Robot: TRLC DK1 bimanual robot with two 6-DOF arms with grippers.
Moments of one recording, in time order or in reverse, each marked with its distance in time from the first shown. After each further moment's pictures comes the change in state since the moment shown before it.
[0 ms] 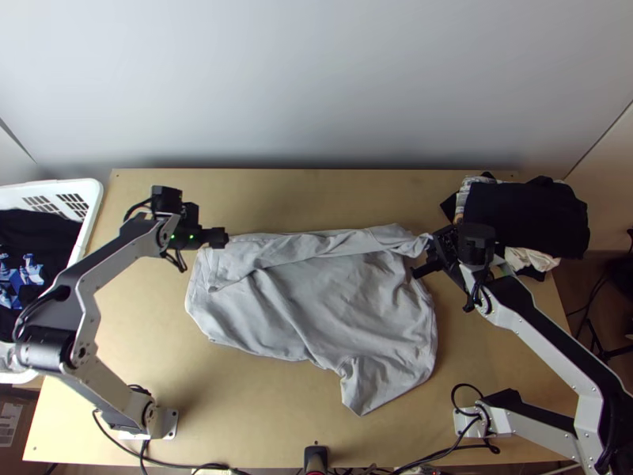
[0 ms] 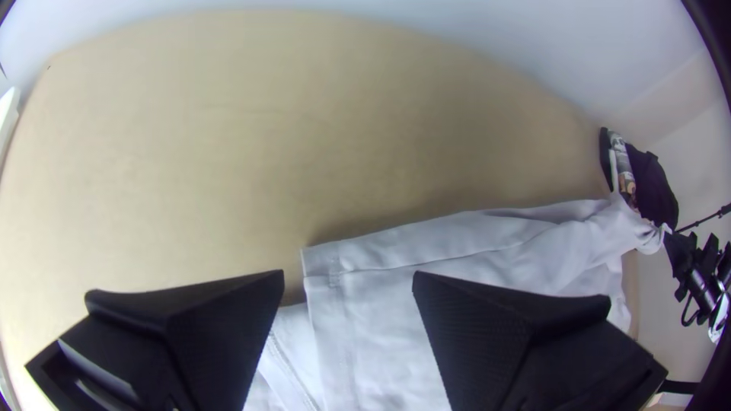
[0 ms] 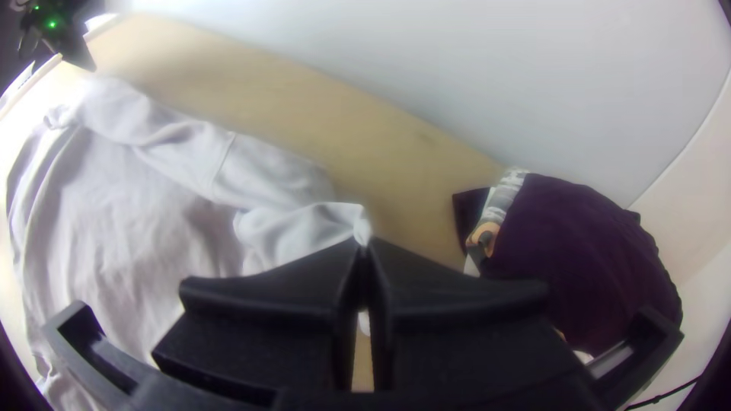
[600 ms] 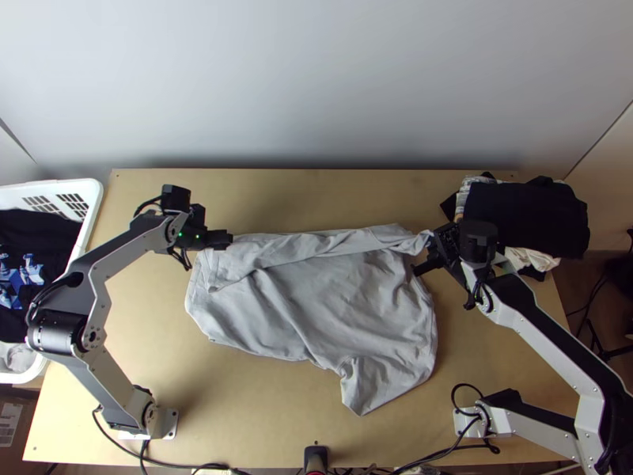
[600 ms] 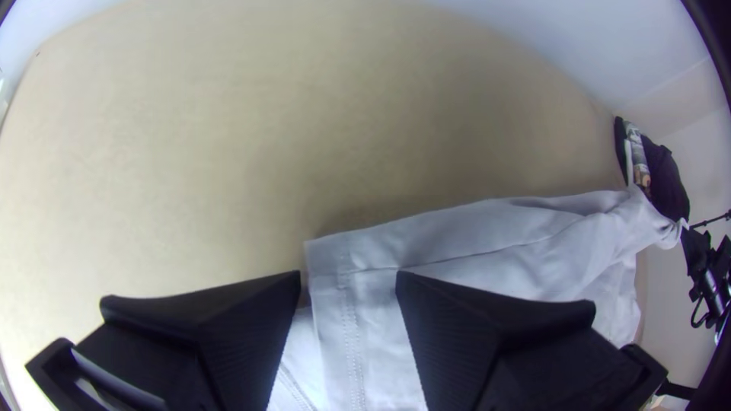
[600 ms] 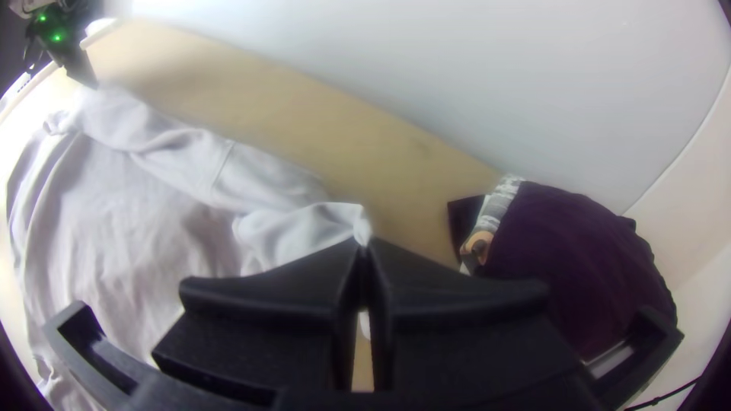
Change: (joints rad) left arm -0.014 0.089 0.052 -0.042 -0.021 0.005; right arm -0.005 -0.001 0.020 -0.005 -0.001 -0.005
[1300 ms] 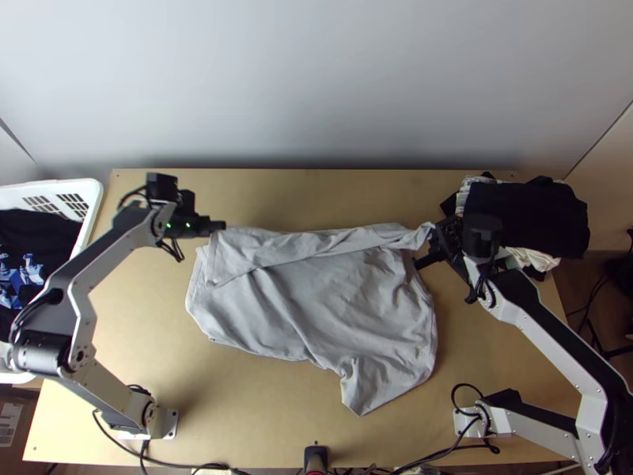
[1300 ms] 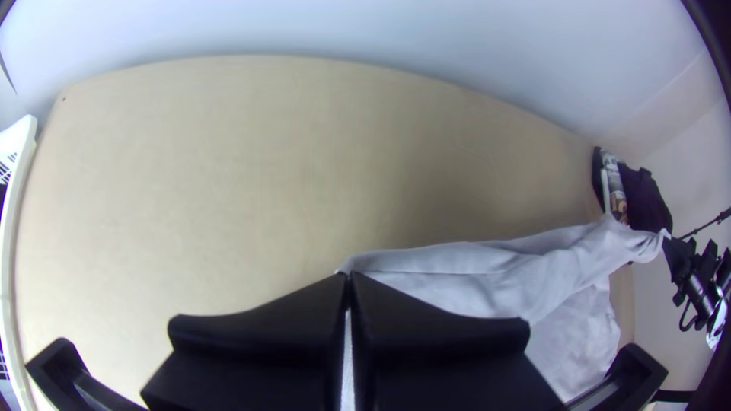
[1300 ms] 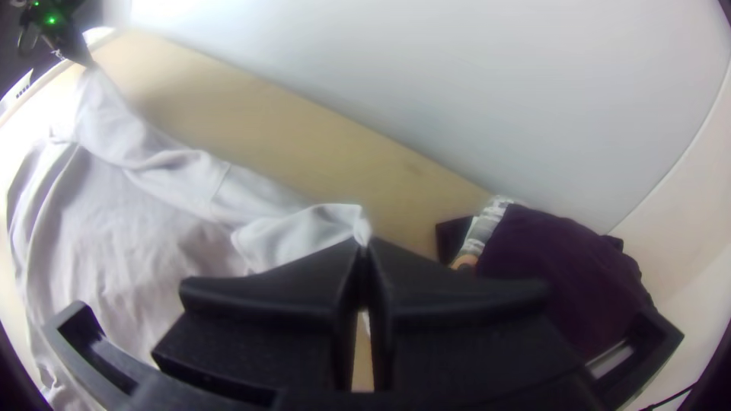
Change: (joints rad) left arm 0.018 -0.114 0.050 -0.034 0.000 -0.010; right arm -0.003 0.001 0.052 -0.007 0.002 -0.016
